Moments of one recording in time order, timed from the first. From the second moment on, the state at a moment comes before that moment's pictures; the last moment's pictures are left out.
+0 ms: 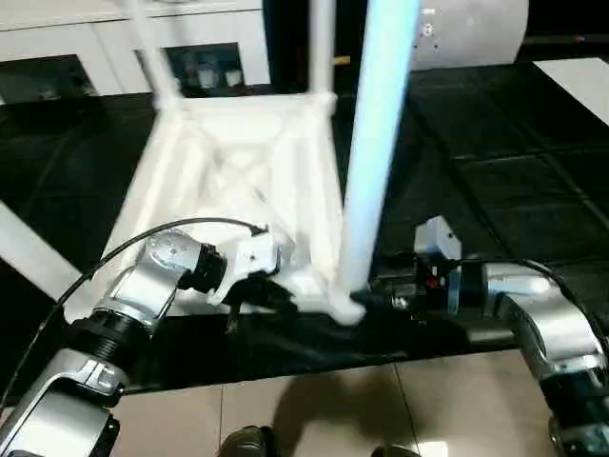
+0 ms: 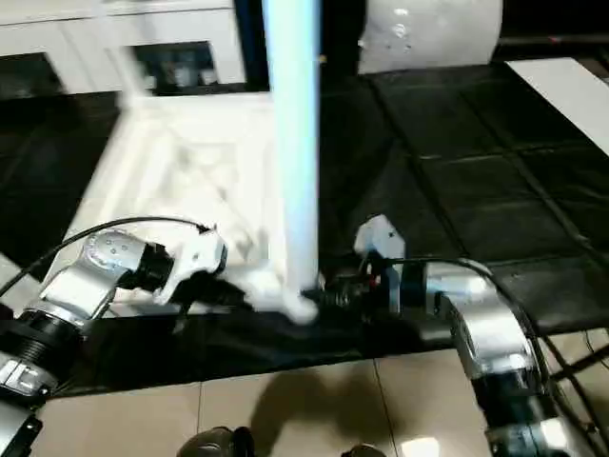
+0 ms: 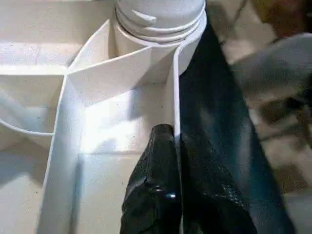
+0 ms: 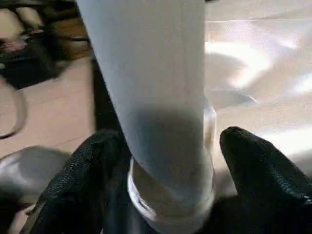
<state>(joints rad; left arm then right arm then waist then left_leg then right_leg) -0.62 0.46 -0.38 0.54 -0.01 0.01 -1.47 -0.39 -0.49 0.17 0.19 0.28 0.29 1.37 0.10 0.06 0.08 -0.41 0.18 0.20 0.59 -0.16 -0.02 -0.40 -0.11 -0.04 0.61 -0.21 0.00</state>
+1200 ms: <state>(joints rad) -0.66 0.29 -0.26 0.58 0.01 0.26 -1.08 -0.41 -0.17 0.01 0.17 0.17 0.41 0.70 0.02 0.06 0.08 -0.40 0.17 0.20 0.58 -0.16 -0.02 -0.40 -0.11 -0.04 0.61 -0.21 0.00</state>
